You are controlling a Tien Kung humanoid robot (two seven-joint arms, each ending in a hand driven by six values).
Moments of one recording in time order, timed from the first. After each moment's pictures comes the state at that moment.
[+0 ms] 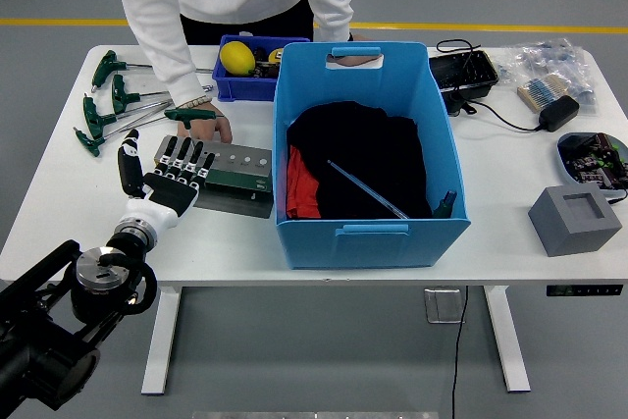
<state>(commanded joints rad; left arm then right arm) -0.33 0.22 -0.97 -1.22 -0.47 0.20 -0.26 0.13 -0.22 0.21 0.19 -0.07 -0.09 0.07</state>
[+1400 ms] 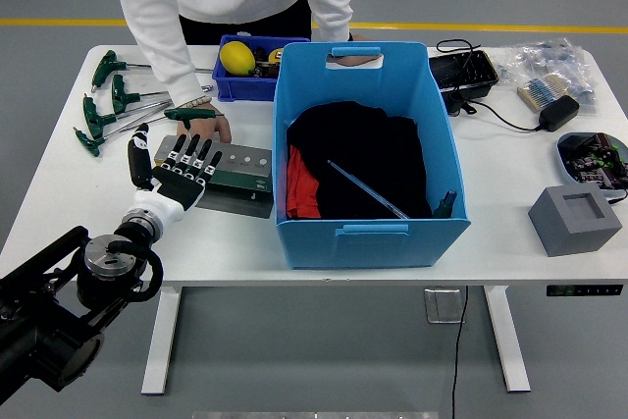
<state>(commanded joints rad) -0.39 0.23 -0.89 -1.15 -0.50 0.19 -0.25 0.12 -0.21 0.20 0.20 -0.07 -0.09 0.07</state>
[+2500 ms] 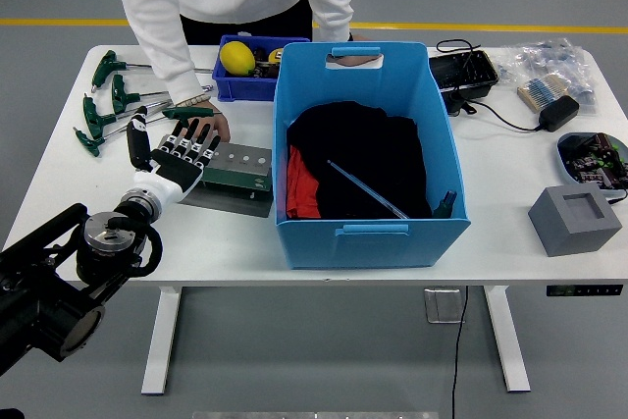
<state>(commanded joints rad) -0.51 0.24 -0.83 -1.04 -0.57 0.17 -0.23 0.14 -0.21 0.19 0.20 -0.06 -0.09 0.07</state>
